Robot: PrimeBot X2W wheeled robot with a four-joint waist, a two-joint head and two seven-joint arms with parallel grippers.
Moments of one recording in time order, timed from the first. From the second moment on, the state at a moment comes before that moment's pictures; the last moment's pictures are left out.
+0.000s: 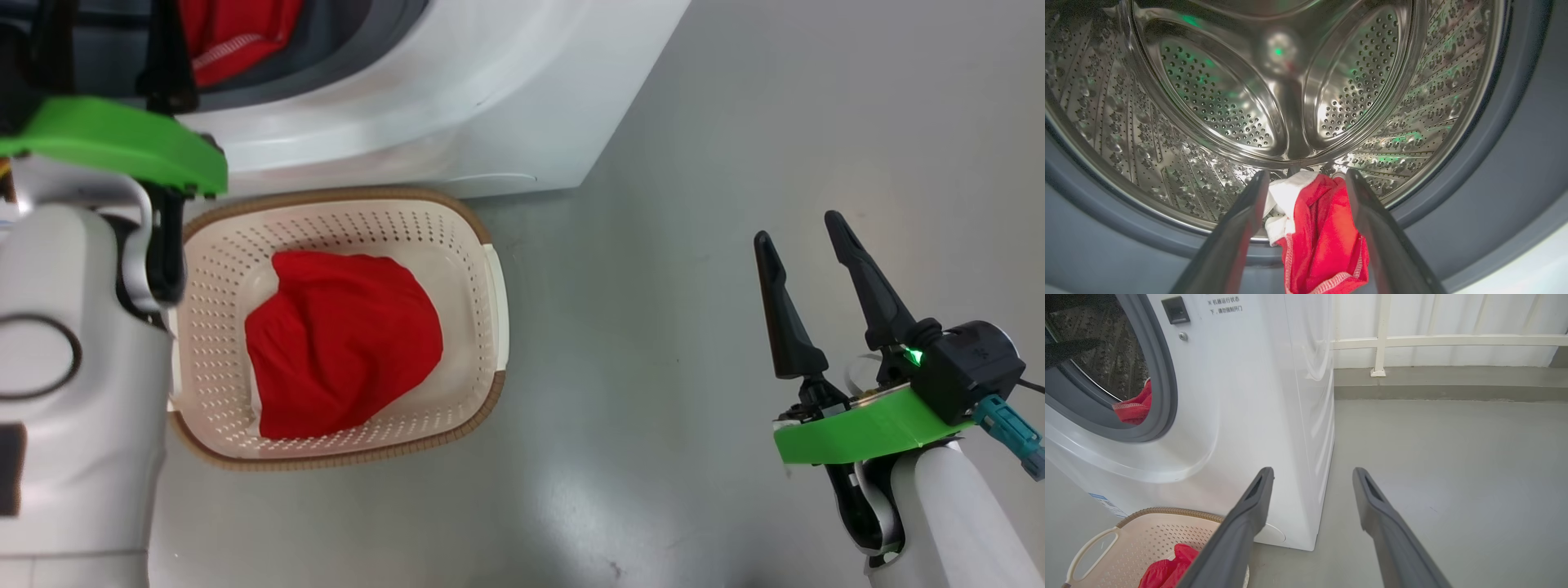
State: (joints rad) left arm -0.95 0.16 -0.07 0.56 -0.34 0.02 -0.19; right arm -0.25 -0.05 0.05 0.10 0.24 0.12 -0.26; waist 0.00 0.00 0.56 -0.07
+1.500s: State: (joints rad) left arm -1.36 0.22 -0.21 1.24 -0.39 -0.10 -0.01; right arm -0.27 -0.05 0.09 0.08 0.26 0.12 -0.26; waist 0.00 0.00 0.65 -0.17
